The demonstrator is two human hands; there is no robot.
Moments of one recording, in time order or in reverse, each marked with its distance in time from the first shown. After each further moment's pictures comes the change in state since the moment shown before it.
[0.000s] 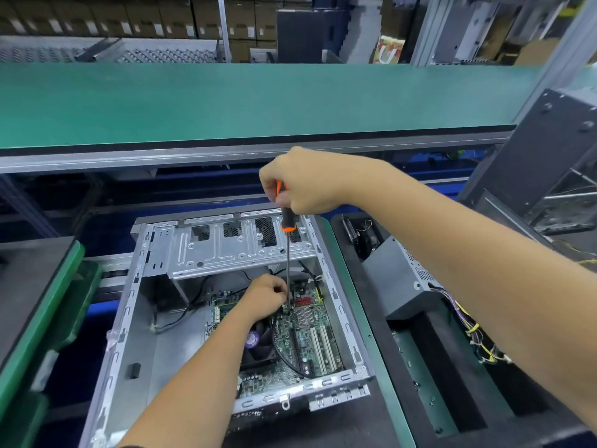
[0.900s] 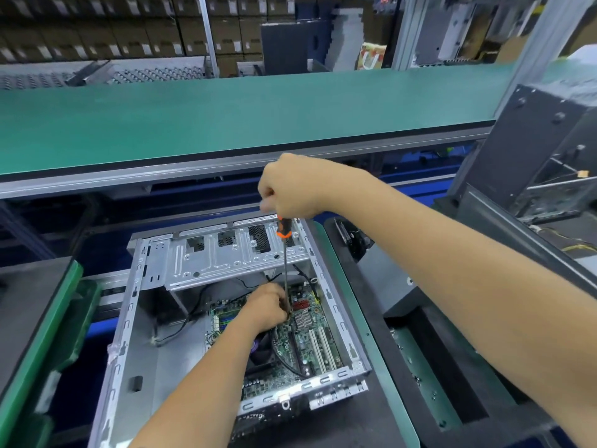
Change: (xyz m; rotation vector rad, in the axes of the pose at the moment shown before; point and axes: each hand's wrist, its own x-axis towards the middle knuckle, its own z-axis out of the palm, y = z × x) left_hand 0.002 0.001 0.014 0.352 0.017 0.014; right_hand -0.008 -0.007 0.002 -0.043 0.098 0.097
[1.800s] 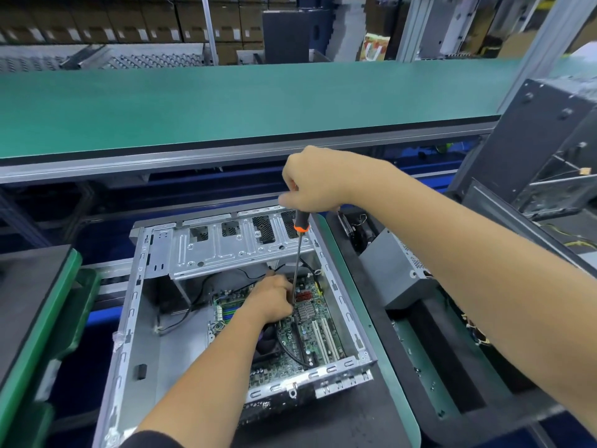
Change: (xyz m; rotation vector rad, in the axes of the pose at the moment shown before) left_hand 0.003 -0.003 0.001 0.193 -0.056 0.085; right_hand -0.004 0.005 0.005 -0.032 -0.048 0.117
